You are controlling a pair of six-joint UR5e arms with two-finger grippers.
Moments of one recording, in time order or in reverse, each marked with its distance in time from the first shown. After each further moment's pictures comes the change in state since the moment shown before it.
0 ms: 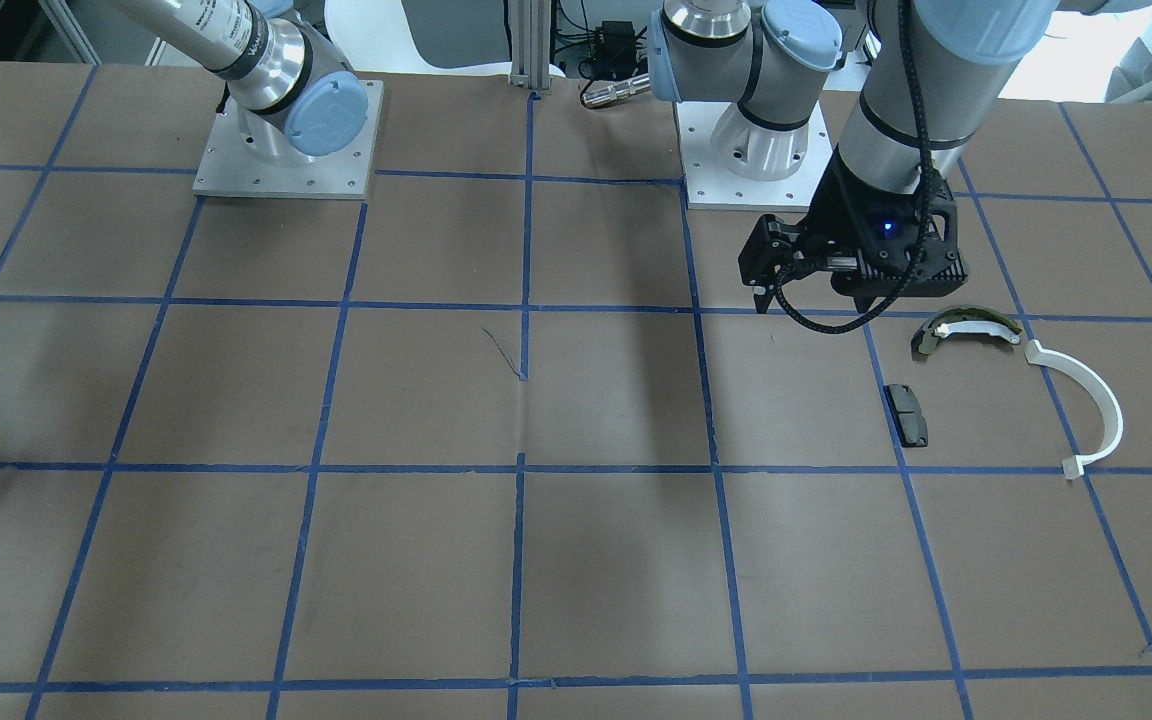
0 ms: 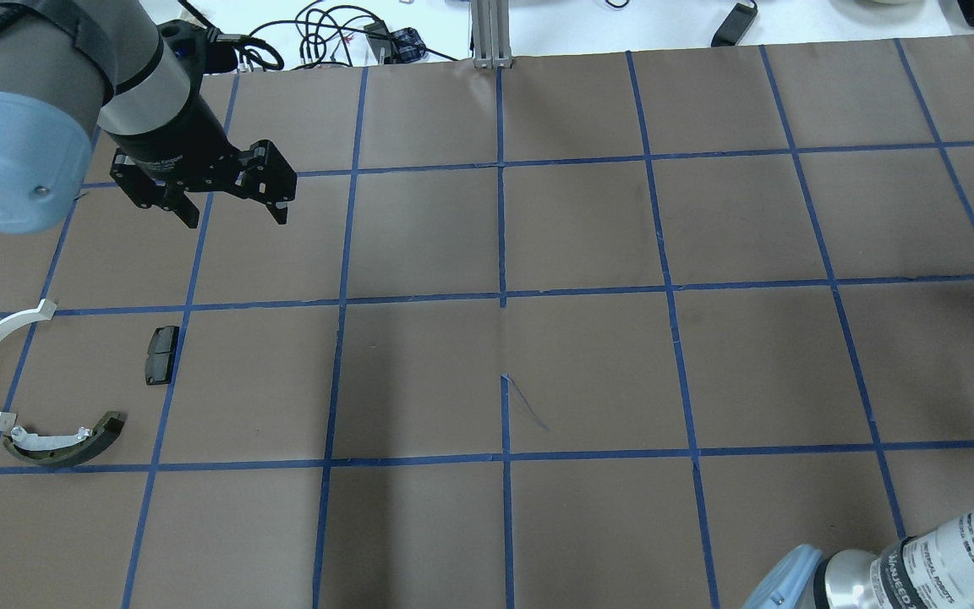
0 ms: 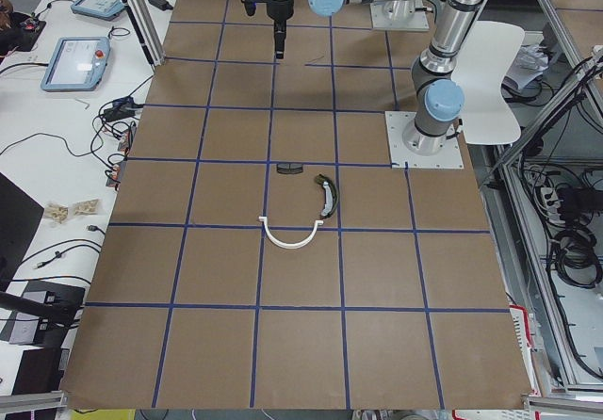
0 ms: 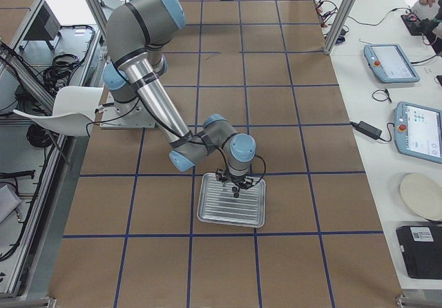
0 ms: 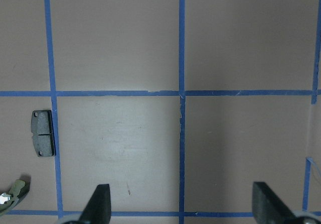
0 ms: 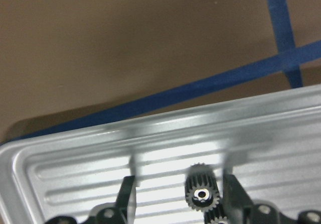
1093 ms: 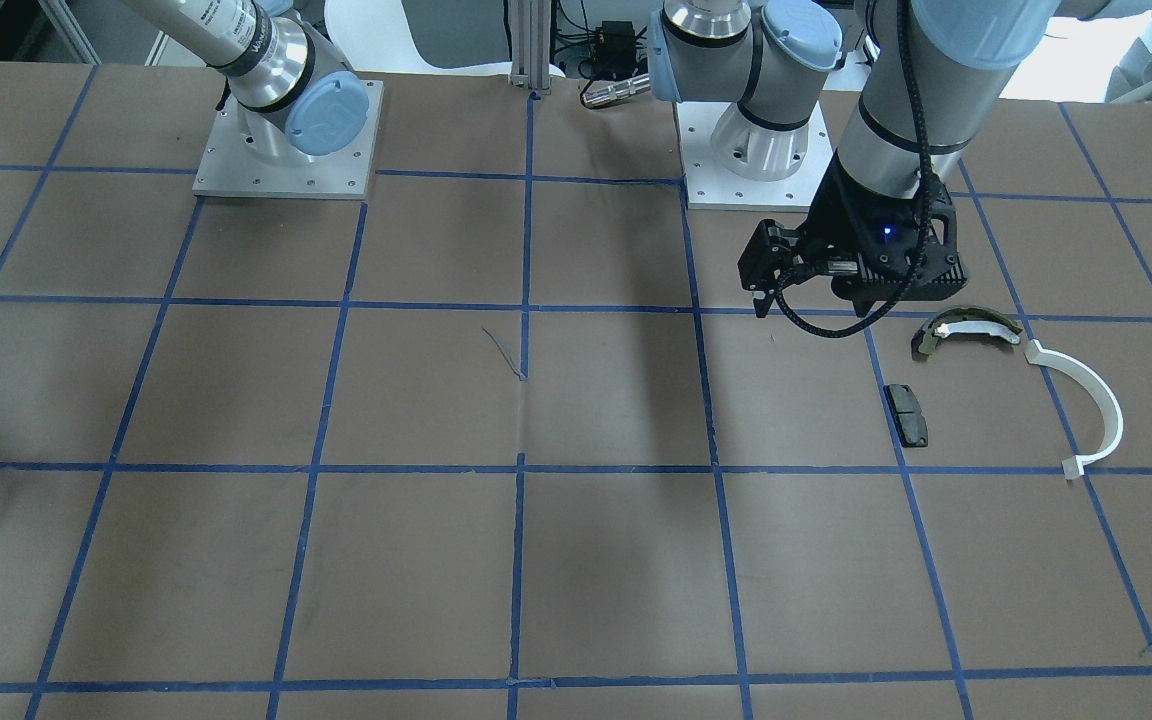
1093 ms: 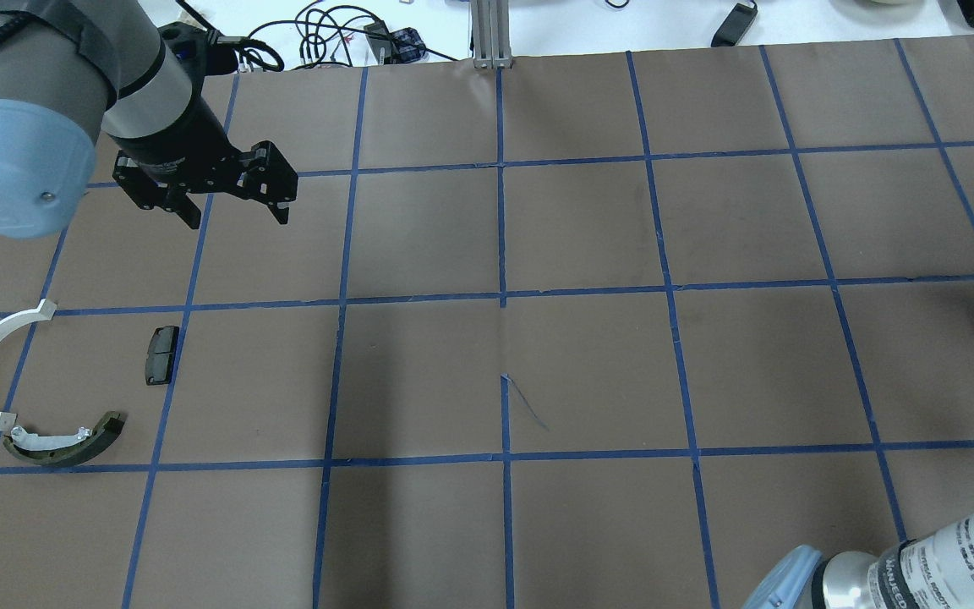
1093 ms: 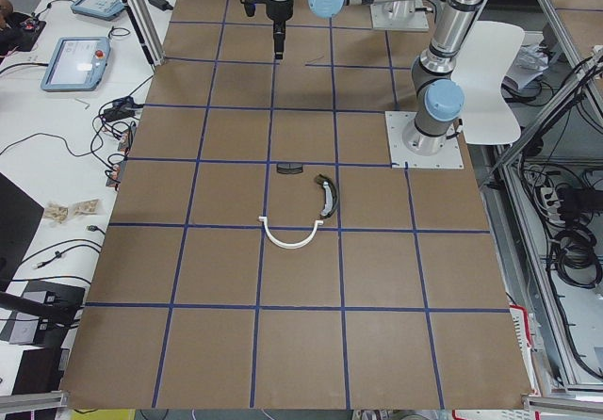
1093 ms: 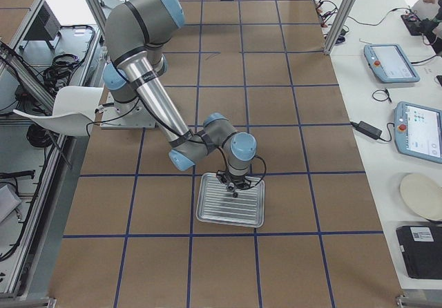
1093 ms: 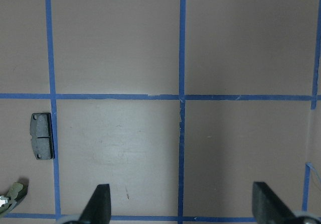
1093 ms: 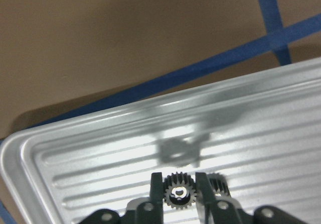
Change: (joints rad) left arm 0.001 0.000 -0.013 0.019 -0.002 -0.006; right arm 0.015 -0.060 0.001 0.025 -0.040 0.116
